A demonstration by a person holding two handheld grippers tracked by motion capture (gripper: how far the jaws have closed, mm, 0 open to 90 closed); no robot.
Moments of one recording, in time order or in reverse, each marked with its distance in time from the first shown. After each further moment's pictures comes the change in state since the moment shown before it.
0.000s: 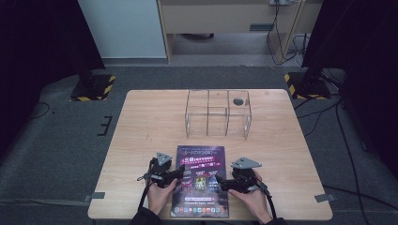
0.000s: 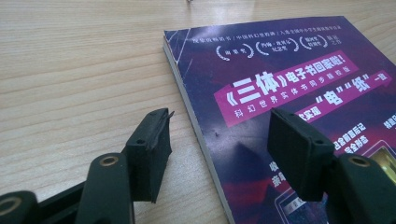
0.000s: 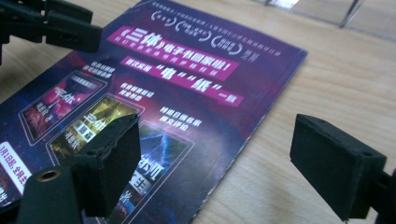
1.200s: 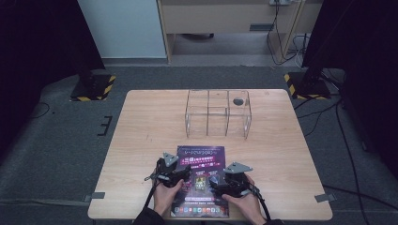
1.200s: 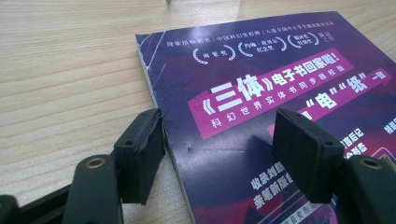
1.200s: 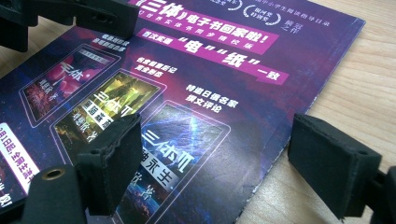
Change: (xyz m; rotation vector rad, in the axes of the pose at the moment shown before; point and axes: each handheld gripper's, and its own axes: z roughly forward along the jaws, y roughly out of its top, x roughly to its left) left arm -0.013 -0.003 0.014 -0.021 0.001 0.031; right arm 0.015 -0.014 0.020 0.046 0.031 -0.008
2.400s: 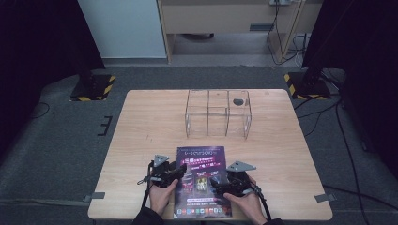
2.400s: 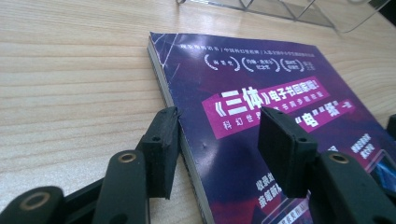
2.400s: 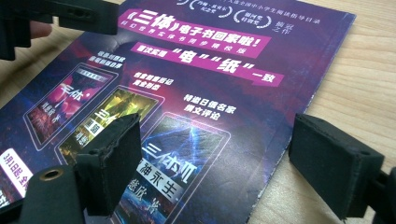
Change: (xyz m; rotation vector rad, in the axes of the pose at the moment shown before) left arm 0.016 -0.009 -0.010 -0.059 -0.113 -0.201; right arm -0.007 0.000 -0.001 -0.027 0.025 0.069
